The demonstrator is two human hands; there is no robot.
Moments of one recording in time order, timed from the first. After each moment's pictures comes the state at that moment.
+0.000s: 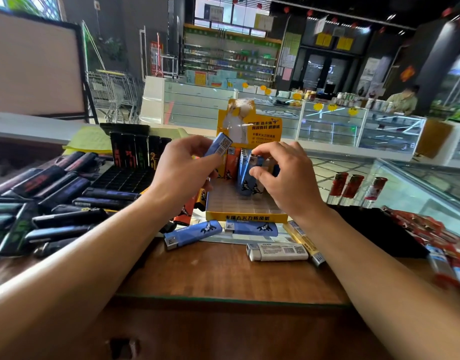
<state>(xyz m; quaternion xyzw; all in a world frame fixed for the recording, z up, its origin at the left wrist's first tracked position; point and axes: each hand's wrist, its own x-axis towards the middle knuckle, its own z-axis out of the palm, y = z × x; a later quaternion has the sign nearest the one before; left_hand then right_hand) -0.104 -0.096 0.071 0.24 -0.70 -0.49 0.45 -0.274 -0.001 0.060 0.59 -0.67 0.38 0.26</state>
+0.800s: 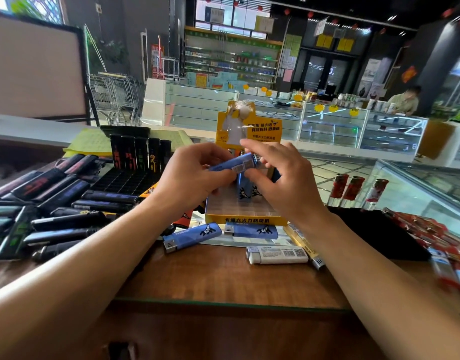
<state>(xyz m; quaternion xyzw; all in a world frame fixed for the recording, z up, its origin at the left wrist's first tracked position) -0.105 -0.093 0.068 0.20 -0.76 -0.44 0.43 -0.264 0.004 0.064 0.64 -0.61 0.40 0.24</state>
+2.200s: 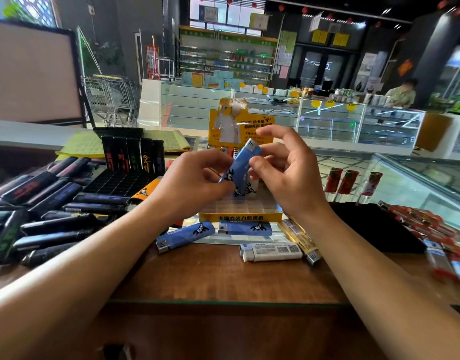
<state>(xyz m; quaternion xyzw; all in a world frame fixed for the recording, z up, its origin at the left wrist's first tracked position) -0.106 -0.089 0.063 0.17 -0.84 -0.35 0.37 -0.258 0.021 0.071 0.58 -0.56 0.59 0.03</state>
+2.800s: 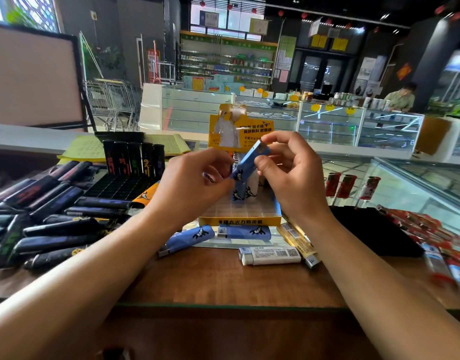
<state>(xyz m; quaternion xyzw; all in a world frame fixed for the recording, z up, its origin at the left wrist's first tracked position) -0.107 -0.083 0.062 0.18 -0.84 -0.25 0.45 -0.258 0.022 0.074 0.54 -0.57 0.62 0.07</state>
